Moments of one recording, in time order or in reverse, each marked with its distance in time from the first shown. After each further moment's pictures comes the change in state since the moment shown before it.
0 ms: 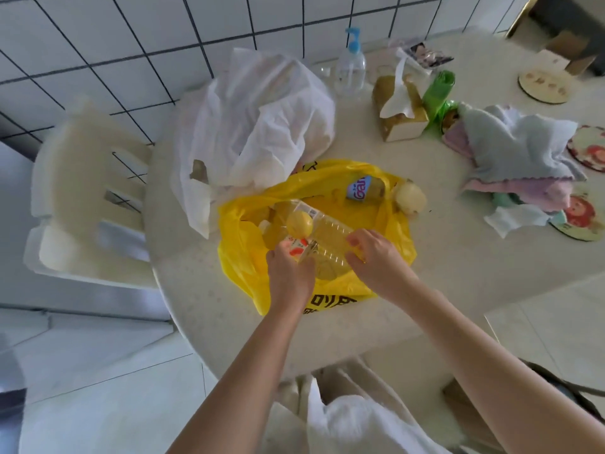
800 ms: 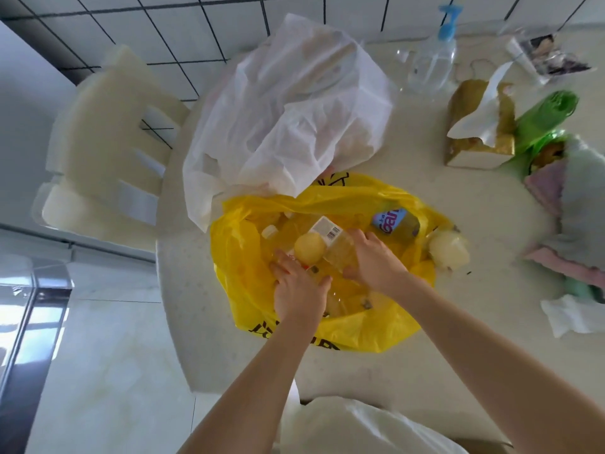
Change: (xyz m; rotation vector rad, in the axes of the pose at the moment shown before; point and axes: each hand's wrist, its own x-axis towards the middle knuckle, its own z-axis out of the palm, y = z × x) left_hand 0.034 0.024 0.068 0.587 -0.005 -0.320; right_hand 0.134 0.048 0.013 -0.275 -0.501 -0.087
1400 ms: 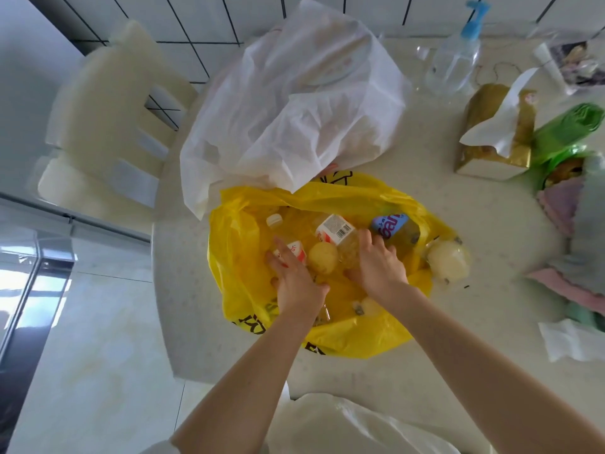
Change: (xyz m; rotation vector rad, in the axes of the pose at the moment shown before) left_hand 0.005 0.019 0.010 -0.199 -0.065 -0.106; right_hand 0.000 0.012 0.002 -0.063 0.045 0.107
